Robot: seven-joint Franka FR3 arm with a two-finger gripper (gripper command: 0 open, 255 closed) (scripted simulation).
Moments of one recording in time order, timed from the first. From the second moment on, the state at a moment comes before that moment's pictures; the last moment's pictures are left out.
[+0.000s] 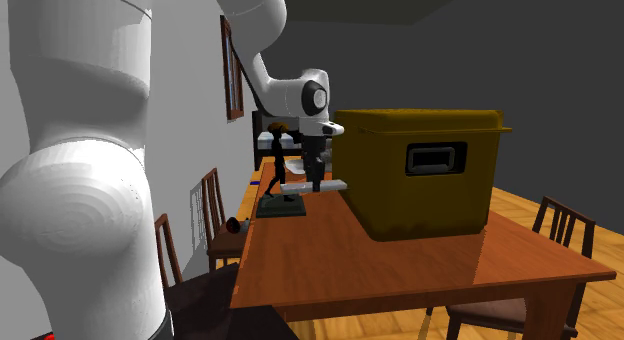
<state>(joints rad) -0.03 0.15 0.46 -2.16 -0.06 2.30 0.82</state>
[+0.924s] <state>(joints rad) -0.01 0.29 0.43 -2.20 -0.16 2.47 0.88</state>
